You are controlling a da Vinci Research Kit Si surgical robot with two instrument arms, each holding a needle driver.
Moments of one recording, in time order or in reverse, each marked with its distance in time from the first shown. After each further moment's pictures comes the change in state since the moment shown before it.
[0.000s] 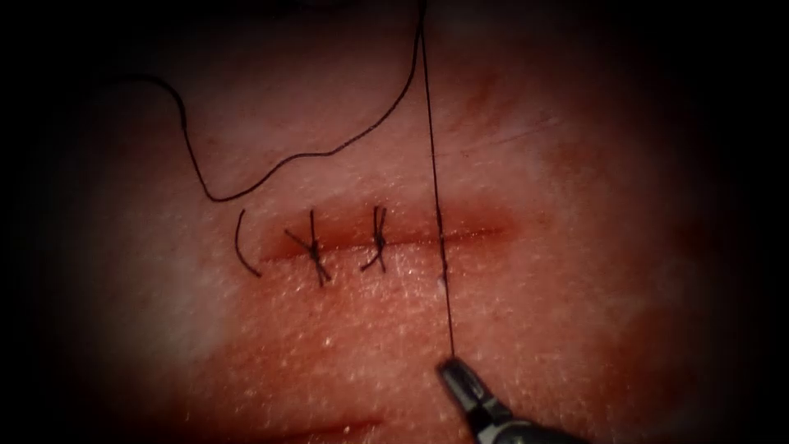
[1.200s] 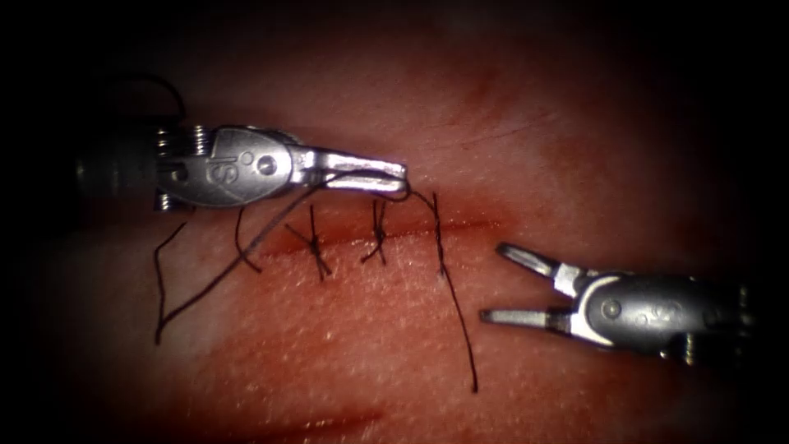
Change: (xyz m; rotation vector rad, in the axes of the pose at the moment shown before) right arm 0.013 0.015 0.007 0.559 0.067 -0.397; left arm 0.033 0.013 -0.021 -0.518 0.313 -0.178
